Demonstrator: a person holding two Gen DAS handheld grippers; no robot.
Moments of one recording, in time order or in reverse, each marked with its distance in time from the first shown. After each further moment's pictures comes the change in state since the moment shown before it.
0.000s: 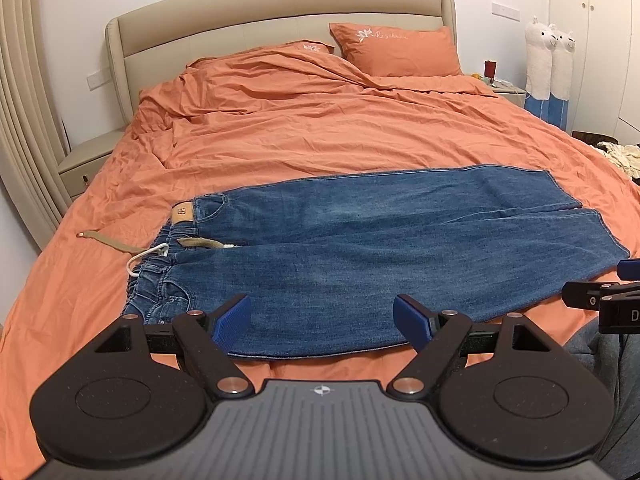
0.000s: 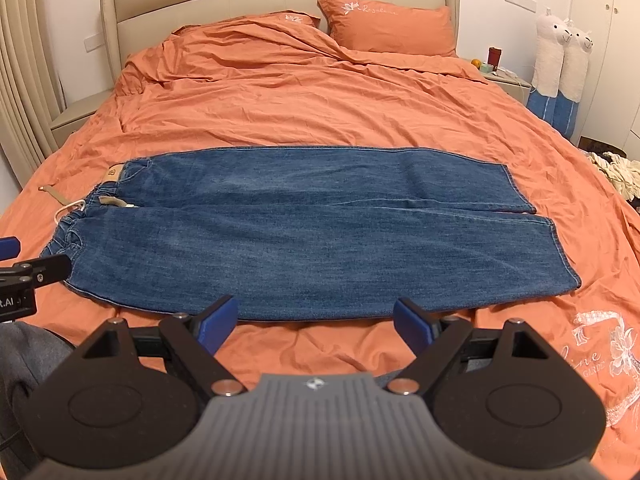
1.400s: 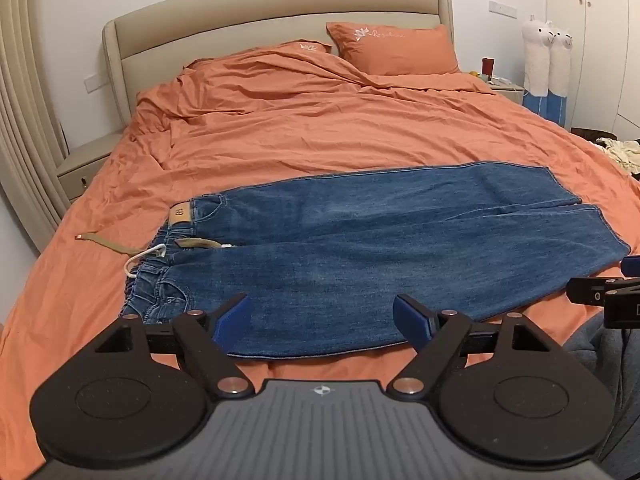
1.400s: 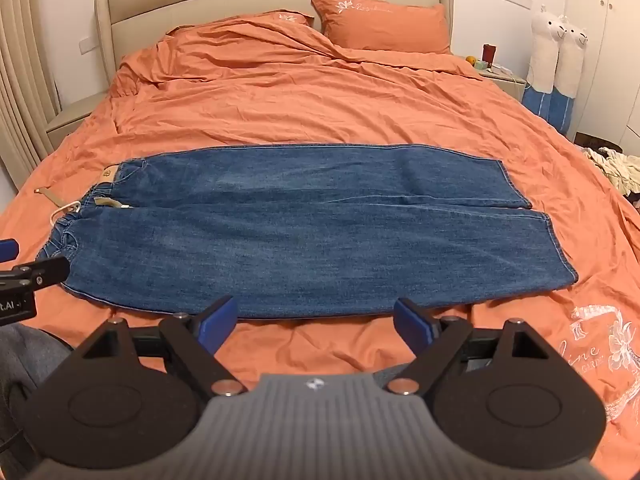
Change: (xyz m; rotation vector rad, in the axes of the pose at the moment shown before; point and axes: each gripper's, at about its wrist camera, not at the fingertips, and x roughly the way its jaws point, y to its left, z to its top) left arm 0.000 -0.006 0.001 0.007 -0.001 -0.001; right arm -0.001 -0.005 -0.001 0.017 -0.002 -0.011
